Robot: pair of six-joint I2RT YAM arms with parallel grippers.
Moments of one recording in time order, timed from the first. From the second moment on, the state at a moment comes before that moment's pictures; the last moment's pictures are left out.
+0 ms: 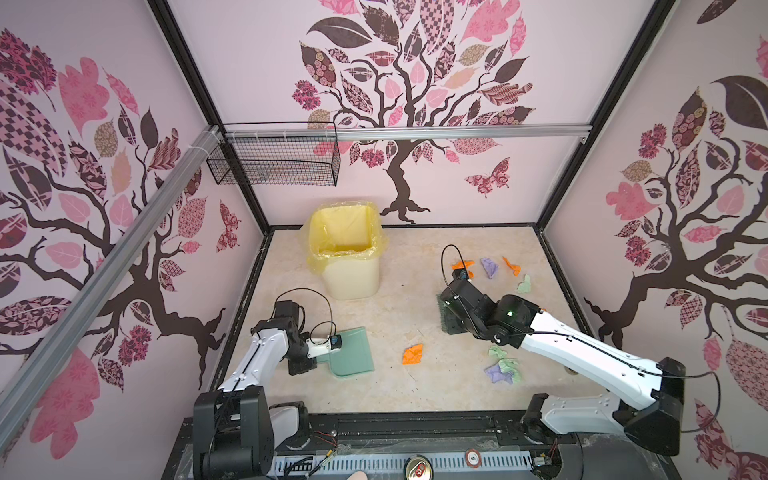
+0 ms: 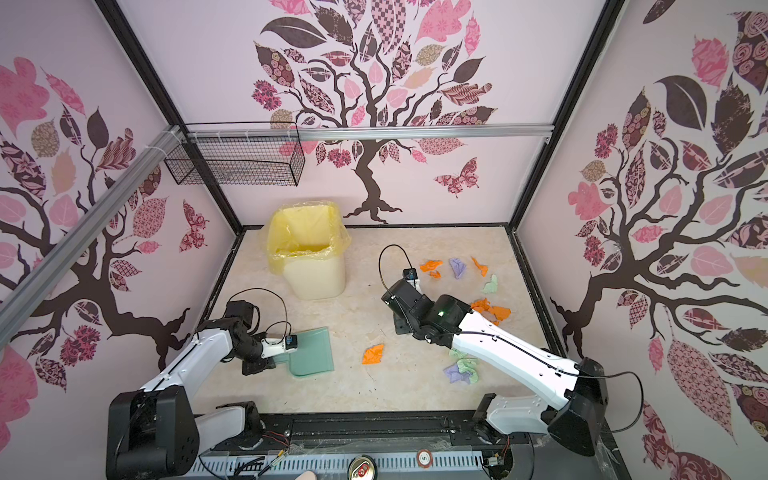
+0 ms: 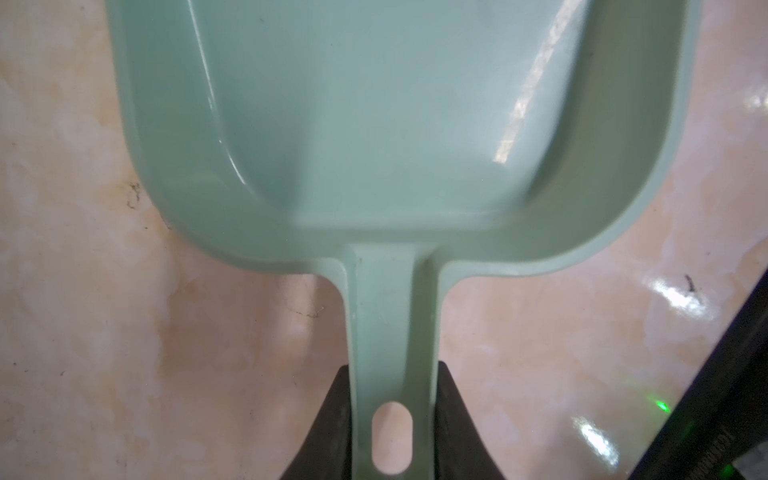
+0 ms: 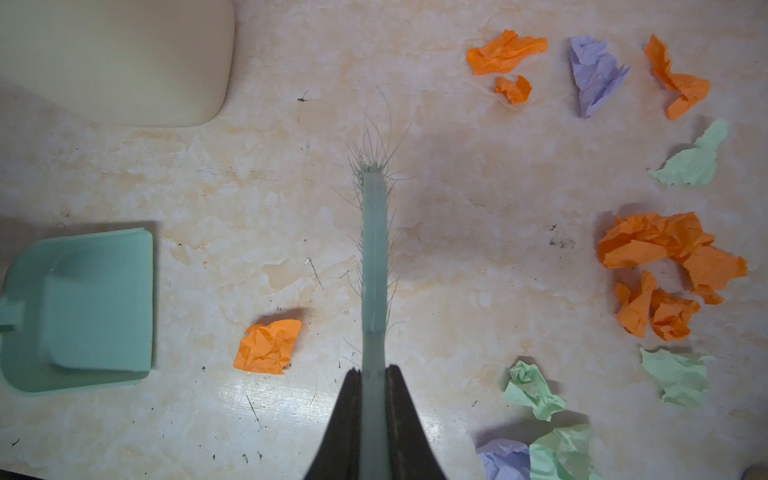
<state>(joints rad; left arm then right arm) 0.09 1.20 0.62 -0.89 0.18 1.44 0.90 1.26 1.16 -0.92 0.40 0.65</state>
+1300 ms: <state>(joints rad) 0.41 1.27 0.60 -0.95 0.65 1.61 0.90 1.29 1.15 -0.90 0.40 0.63</state>
